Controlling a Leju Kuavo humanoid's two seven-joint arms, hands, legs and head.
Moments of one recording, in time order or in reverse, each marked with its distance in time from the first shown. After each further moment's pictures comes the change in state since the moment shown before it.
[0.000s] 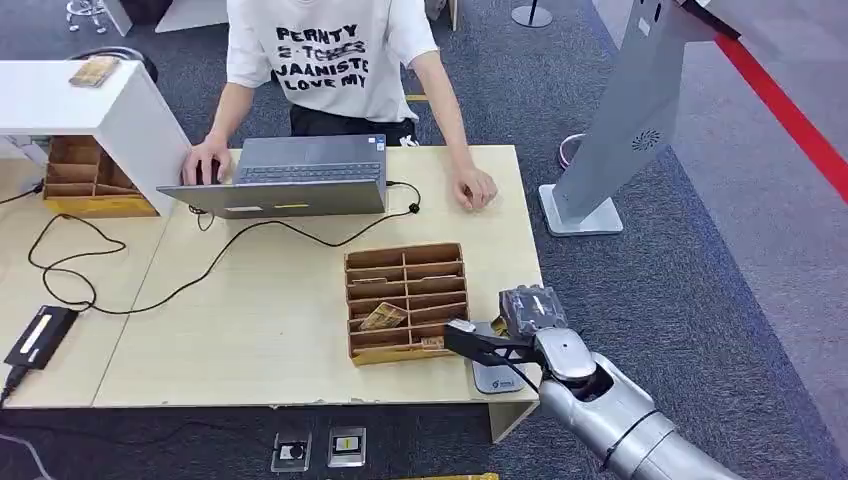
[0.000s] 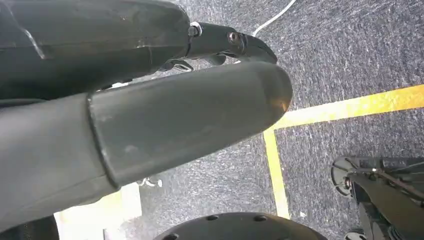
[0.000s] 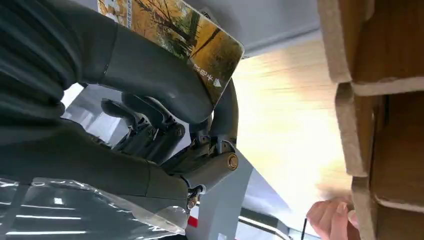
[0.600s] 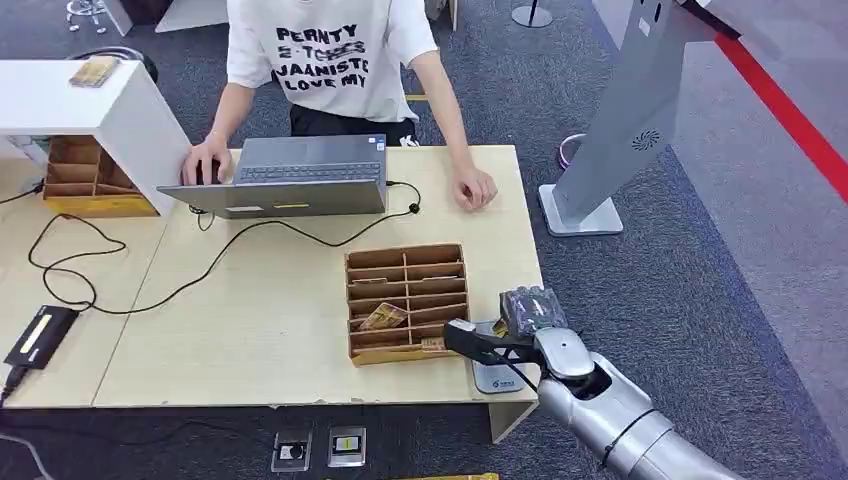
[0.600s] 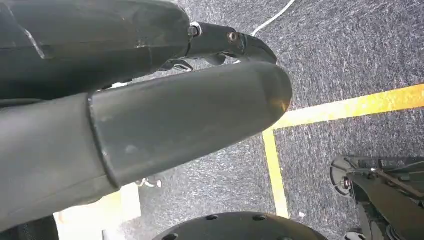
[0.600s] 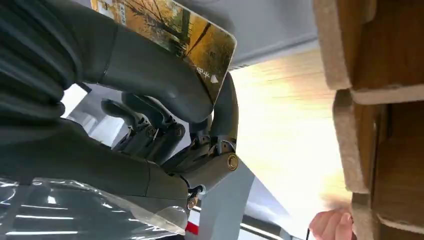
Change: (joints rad) left arm 0.000 0.000 0.000 0.000 -0.002 -0.002 -0.004; right arm -0.003 0.003 0.003 0.023 -0.018 0.000 0.022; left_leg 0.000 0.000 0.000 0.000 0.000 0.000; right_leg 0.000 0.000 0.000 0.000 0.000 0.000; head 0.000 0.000
